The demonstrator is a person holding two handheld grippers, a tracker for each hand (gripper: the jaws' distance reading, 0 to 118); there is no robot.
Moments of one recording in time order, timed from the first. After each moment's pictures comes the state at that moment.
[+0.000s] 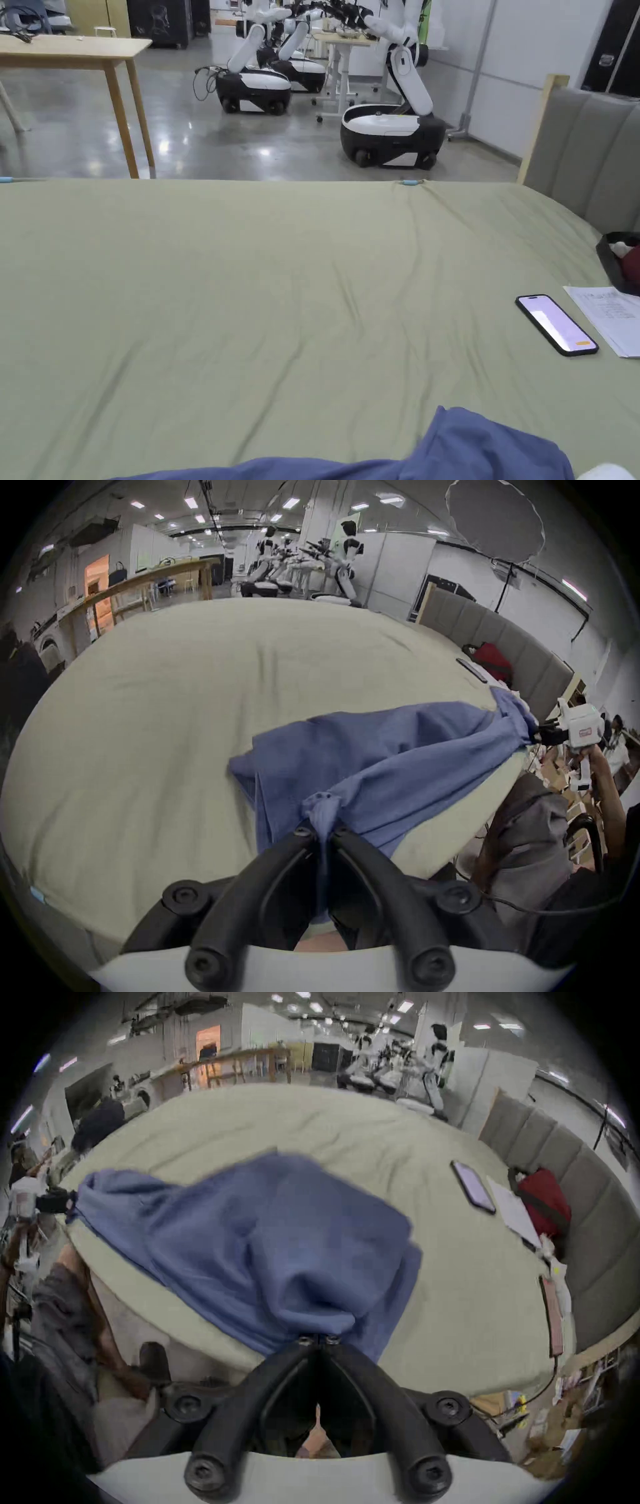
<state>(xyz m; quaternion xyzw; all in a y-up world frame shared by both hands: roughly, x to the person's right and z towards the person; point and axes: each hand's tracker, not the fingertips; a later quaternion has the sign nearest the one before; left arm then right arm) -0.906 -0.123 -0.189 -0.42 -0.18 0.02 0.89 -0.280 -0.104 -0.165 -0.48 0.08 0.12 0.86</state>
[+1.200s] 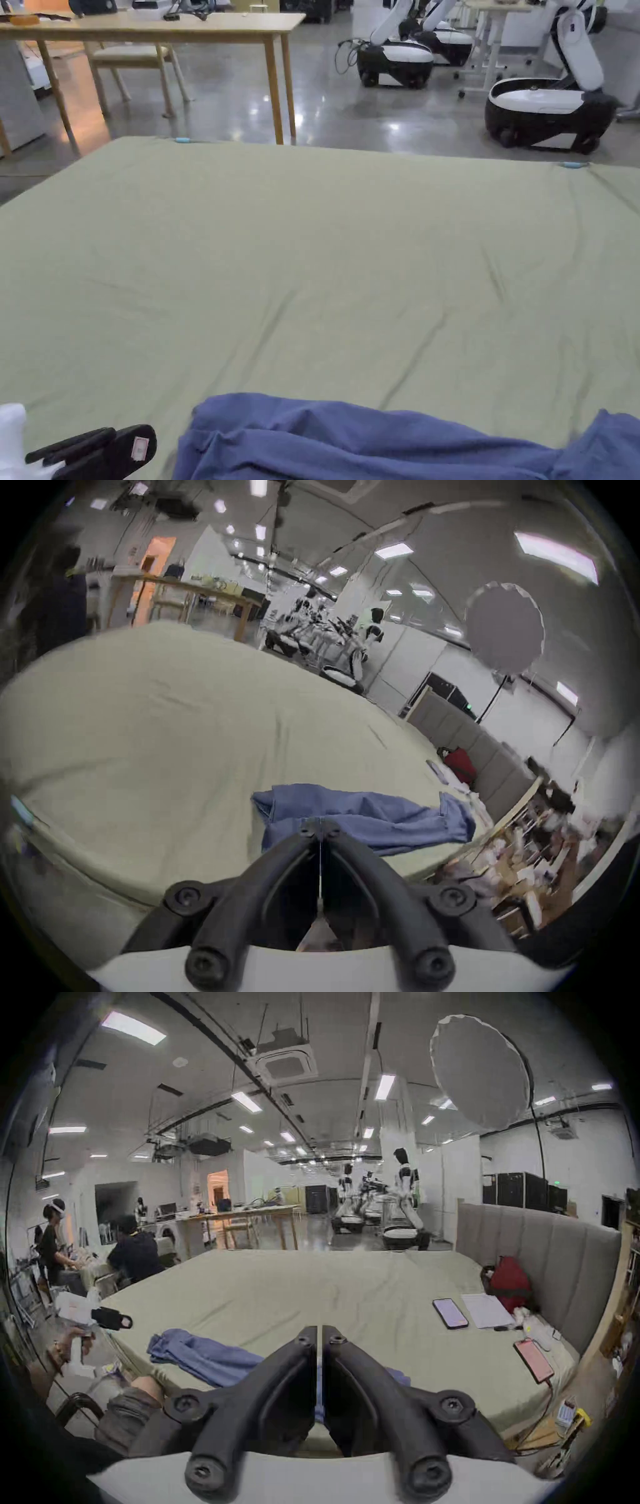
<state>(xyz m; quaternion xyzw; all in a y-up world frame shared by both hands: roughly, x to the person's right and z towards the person) -0.958 -0.076 -0.123 -0.28 -0.18 0.25 0.91 -0.333 0.053 -0.033 -0.13 0.11 -0.01 0.99</state>
